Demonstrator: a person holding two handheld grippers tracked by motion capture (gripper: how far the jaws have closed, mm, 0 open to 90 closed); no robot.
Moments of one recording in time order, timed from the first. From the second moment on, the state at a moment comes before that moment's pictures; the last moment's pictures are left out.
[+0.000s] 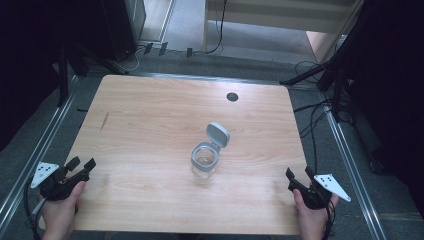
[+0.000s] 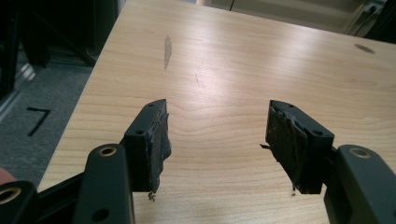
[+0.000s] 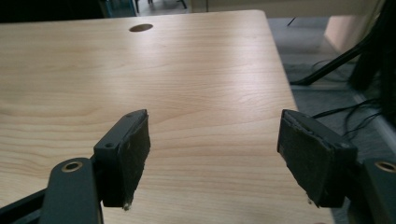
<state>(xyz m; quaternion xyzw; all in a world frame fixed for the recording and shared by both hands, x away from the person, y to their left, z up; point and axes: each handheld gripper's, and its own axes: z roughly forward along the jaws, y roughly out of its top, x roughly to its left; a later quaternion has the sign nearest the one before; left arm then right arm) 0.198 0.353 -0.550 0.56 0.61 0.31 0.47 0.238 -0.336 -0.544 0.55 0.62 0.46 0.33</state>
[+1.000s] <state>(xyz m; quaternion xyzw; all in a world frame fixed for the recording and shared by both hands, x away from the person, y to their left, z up) 0.279 0.143 -0.518 0.70 0.46 0.17 0.52 0.243 -0.172 -0.520 0.45 0.65 0.57 0.23</state>
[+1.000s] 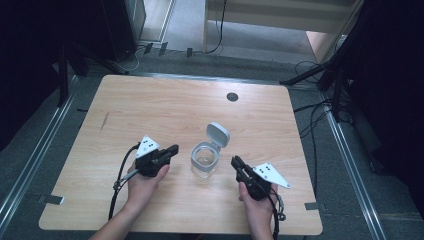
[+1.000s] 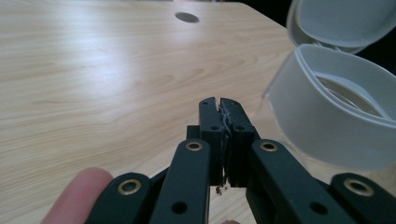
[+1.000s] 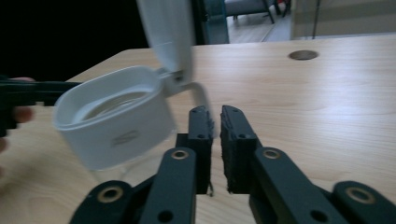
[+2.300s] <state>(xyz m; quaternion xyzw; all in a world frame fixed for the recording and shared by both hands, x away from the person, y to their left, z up) 0.252 0.123 -0.511 0.71 0.42 0.15 0.54 0.266 -0.143 -0.524 0.42 0.69 0.56 0.18</state>
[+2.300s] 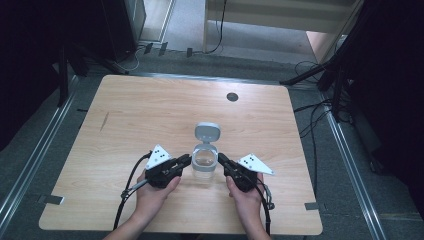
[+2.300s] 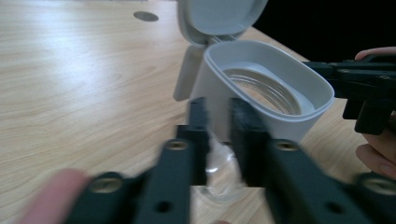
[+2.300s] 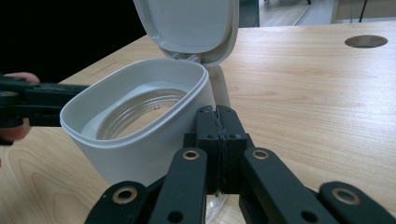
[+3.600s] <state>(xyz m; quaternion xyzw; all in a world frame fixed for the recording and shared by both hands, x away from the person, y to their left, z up) 0.216 0.330 -0.551 0.63 0.57 0.25 0.46 0.333 -0.145 -0.460 0.39 0.69 0.59 0.15</state>
